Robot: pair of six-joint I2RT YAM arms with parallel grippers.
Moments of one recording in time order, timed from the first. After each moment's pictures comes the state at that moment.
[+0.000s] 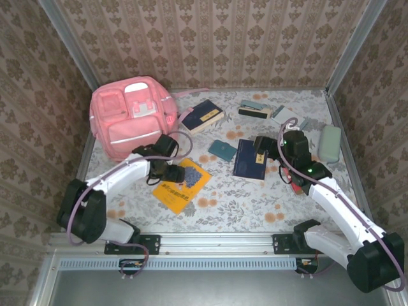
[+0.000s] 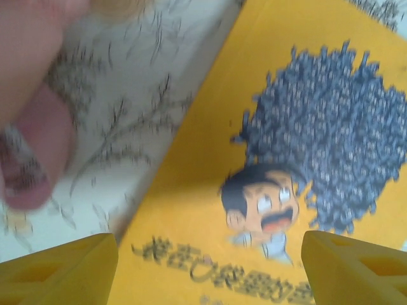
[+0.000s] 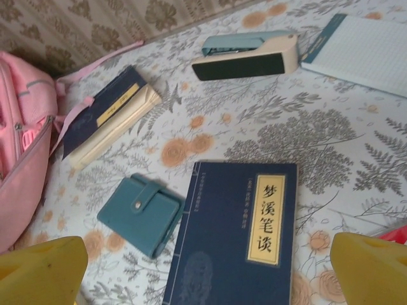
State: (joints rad) left arm -0.57 1.38 0.87 -0.79 0.00 -0.35; right arm 0.31 0.98 0.73 -0.31 0.11 0.49
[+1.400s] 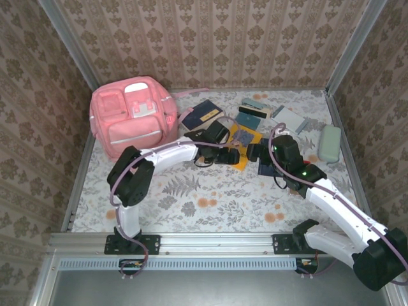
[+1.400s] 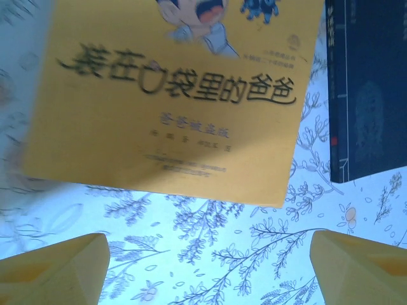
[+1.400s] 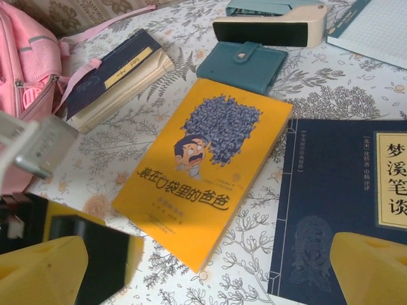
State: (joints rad) left arm -0.84 1.90 1.38 -0.52 0.18 -0.59; right arm 0.44 0.98 0.73 -0.36 0.18 0.49
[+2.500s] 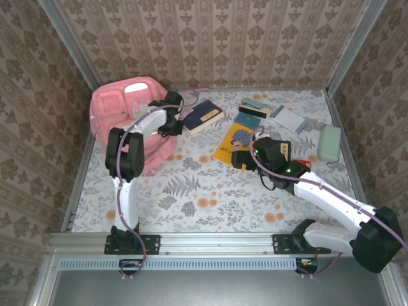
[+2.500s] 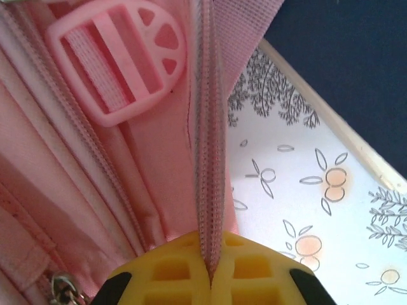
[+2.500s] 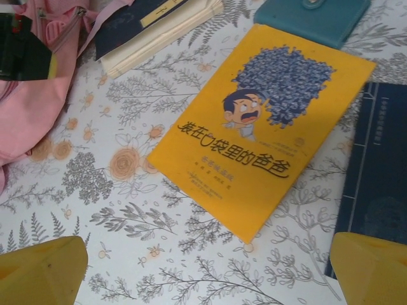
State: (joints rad) left arm -0.38 2.14 1.71 -0.82 -0.12 -0.16; right arm 0.61 1.14 0.79 -0.36 0.19 0.52
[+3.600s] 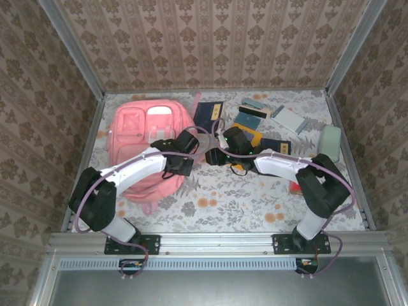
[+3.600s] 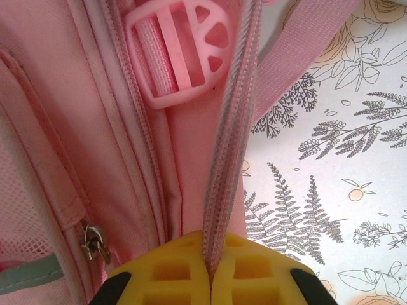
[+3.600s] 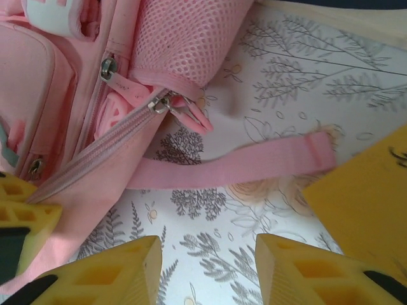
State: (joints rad) left arm -0.73 1.54 1.06 -0.79 -0.17 -0.38; right arm 0.63 1.71 0.99 0.00 -0.25 0.43
